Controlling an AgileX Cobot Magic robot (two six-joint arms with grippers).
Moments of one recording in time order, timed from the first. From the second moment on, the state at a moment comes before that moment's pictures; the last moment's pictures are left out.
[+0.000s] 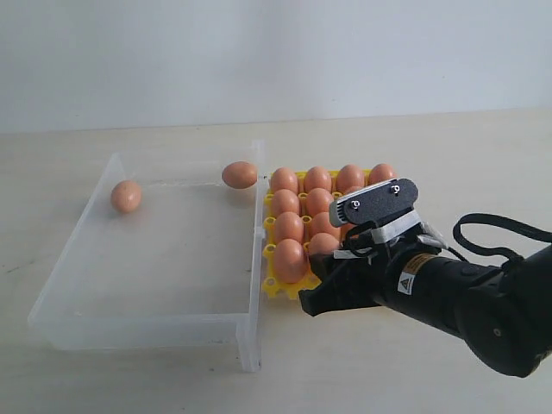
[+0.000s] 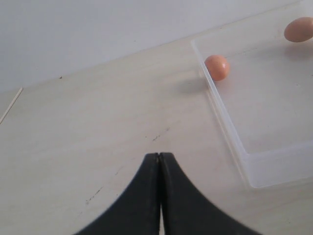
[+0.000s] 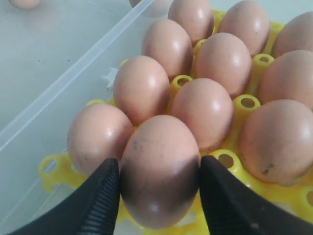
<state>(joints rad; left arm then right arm) -0.02 0.01 0.00 0.03 0.37 0.21 0.63 1.79 -0.51 0.12 -0.59 0.01</state>
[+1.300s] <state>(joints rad) -0.02 0.01 0.00 0.03 0.37 0.21 0.62 1.50 -0.65 0.22 -0.16 0.00</state>
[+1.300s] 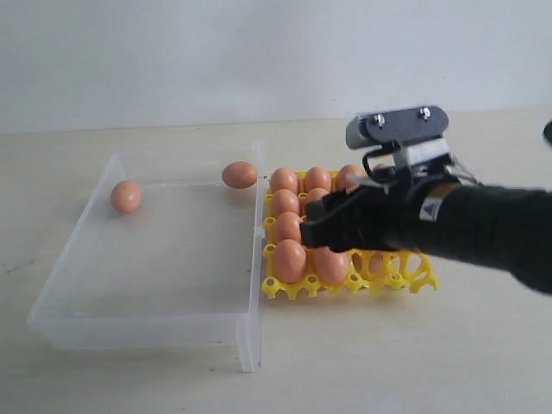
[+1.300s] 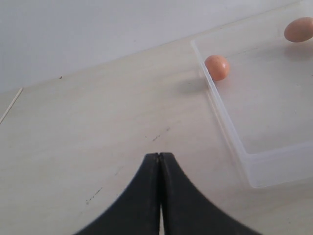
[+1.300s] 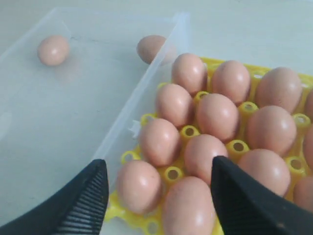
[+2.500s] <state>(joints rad) -0.02 0.01 0.00 0.03 0.37 0.21 0.70 2.69 -2.52 0.49 0.76 0.08</state>
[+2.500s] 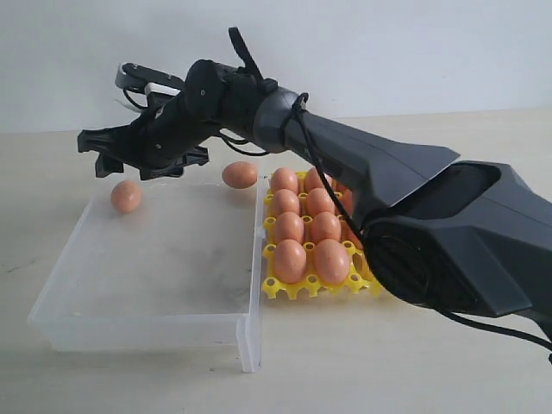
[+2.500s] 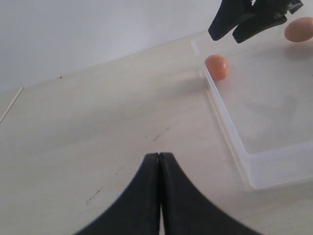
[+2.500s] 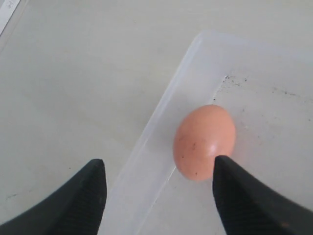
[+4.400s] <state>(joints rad) -0.02 0.01 0.00 0.03 0.37 0.21 0.70 2.80 -2.52 0.52 0.58 0.08</state>
